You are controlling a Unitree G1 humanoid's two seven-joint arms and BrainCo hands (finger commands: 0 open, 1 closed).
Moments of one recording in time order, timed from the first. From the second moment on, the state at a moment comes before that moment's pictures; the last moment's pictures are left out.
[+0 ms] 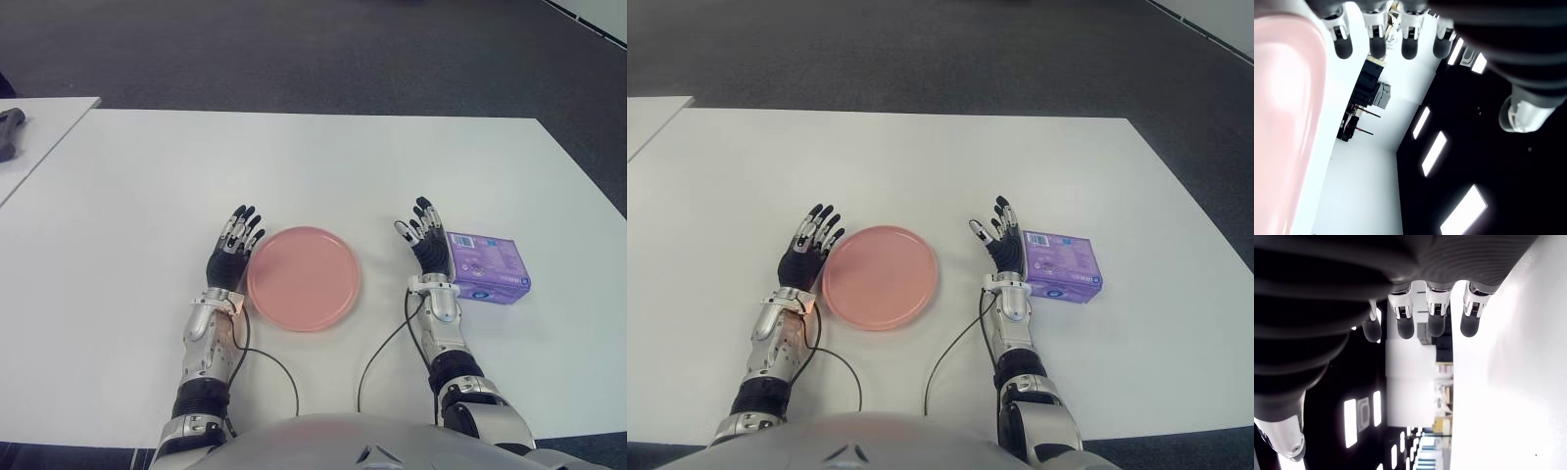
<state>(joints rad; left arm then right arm) -0.01 -0.05 0.22 0.44 -0.40 -0.35 -0.47 -0.22 -0.06 -0.14 0.80 0.03 -0.66 -0.03</state>
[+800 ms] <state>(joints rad) -0.05 -0.07 0.22 0.53 -0.38 -0.42 -0.46 -0.24 -0.08 -0.18 0.83 0.05 -0.66 0.02</state>
